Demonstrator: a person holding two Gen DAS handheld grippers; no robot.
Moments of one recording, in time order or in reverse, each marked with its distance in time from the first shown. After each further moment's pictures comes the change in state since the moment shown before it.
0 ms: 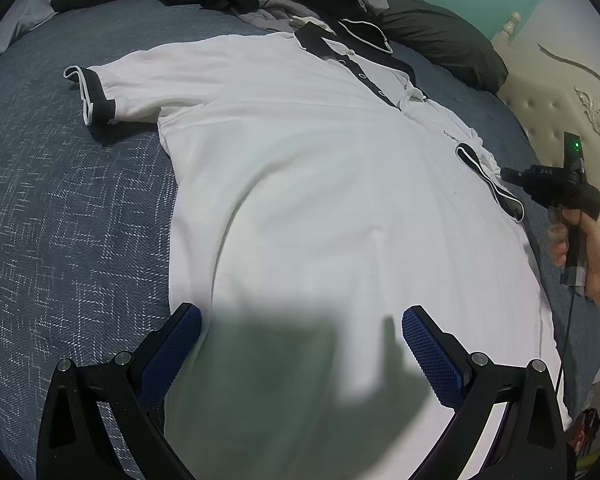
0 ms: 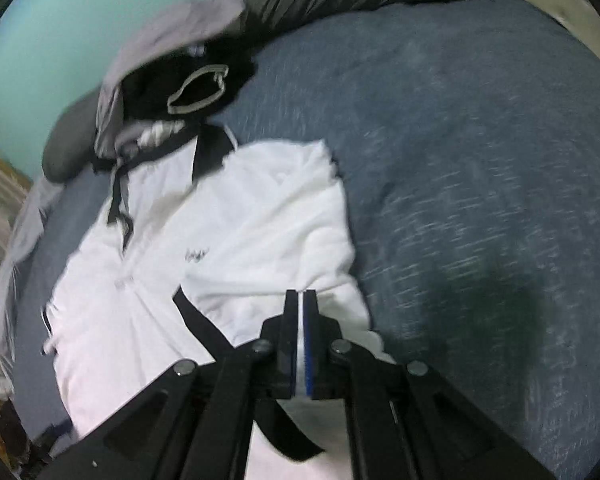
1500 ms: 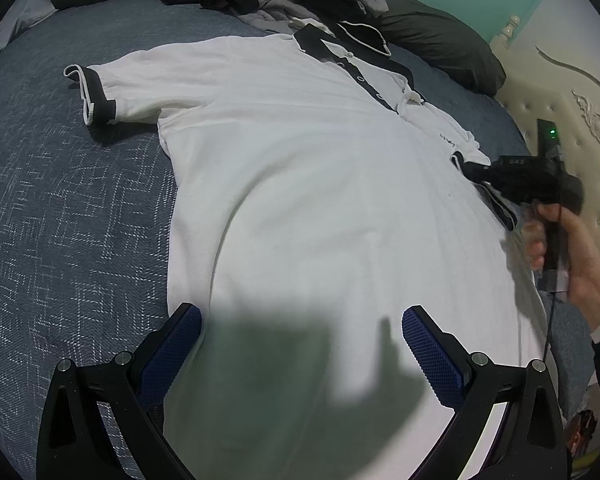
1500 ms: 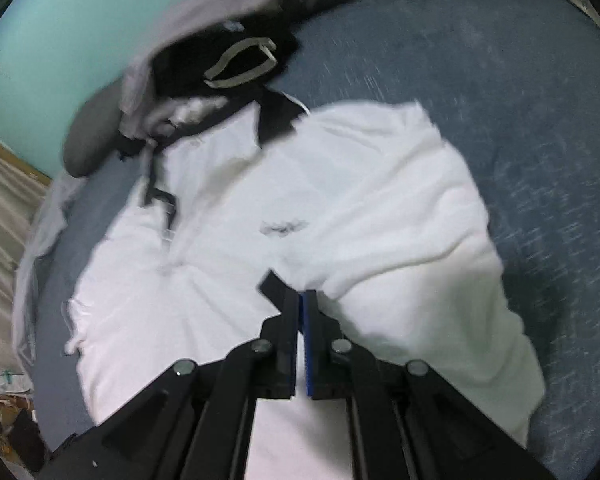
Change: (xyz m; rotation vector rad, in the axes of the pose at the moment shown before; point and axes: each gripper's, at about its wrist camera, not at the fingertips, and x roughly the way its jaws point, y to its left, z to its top) left arm -0.007 0.005 0.000 -0.015 0.000 -0.019; right arm 0.039 0.056 -0.010 0.021 0.041 0.103
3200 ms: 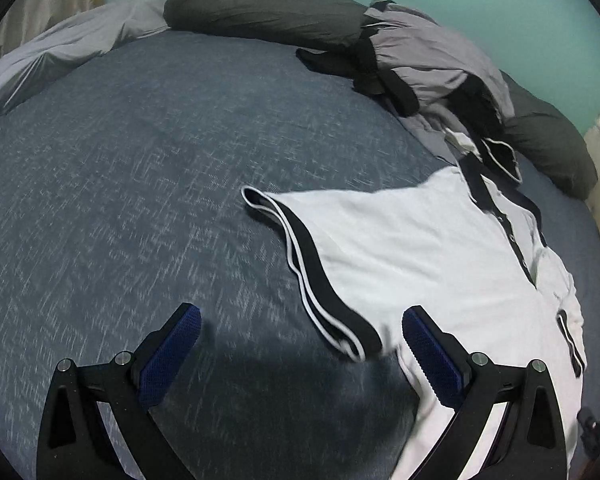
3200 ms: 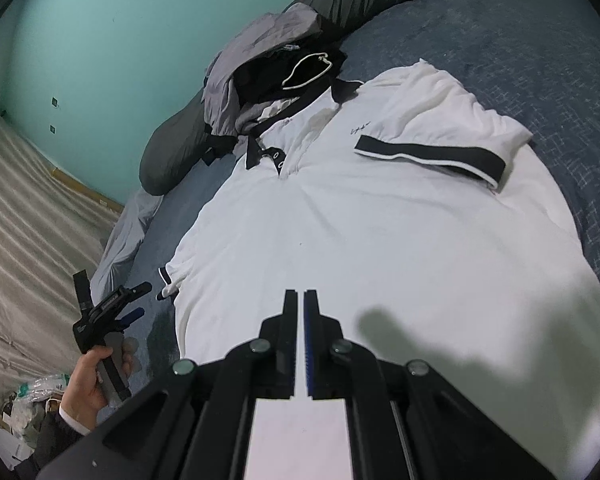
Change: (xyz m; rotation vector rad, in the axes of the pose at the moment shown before) left arm -0.043 0.143 0.110 -0.217 -0.189 0.287; right arm -0.092 0.028 -0.147 0.073 -0.139 0.274
